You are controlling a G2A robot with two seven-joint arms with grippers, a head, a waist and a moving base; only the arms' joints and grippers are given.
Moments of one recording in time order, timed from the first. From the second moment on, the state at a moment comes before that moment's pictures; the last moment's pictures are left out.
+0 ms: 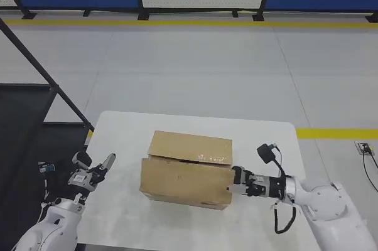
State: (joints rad) left arm 1.49 -1.15 -1.72 -1.93 0.80 -0.16 -0.19; right arm -1.05 -1.11 1.39 -1.60 0.09 -0.58 1.14
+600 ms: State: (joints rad) left arm 1.52 -1.13 -1.72 -1.93 0.92 -0.50 -0.29; right arm -1.16 -0.99 1.33 -1.83 0.14 -0.60 1.22
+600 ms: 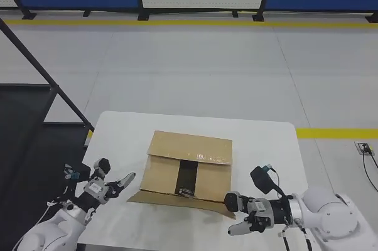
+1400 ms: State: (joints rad) left arm 1.53 -1.10 -1.68 -1.86 1.19 -0.74 -0.37; right arm -1.09 -0.94 1.23 -1.66 0.36 -0.61 1.11
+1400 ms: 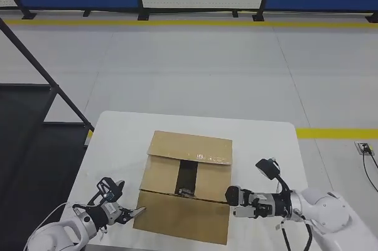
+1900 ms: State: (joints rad) left arm 1.52 -1.10 -1.64 -1.85 1.24 -0.67 -0.36; right arm -0.91 -0.99 1.11 -1.48 0.50 -0.17 0.94
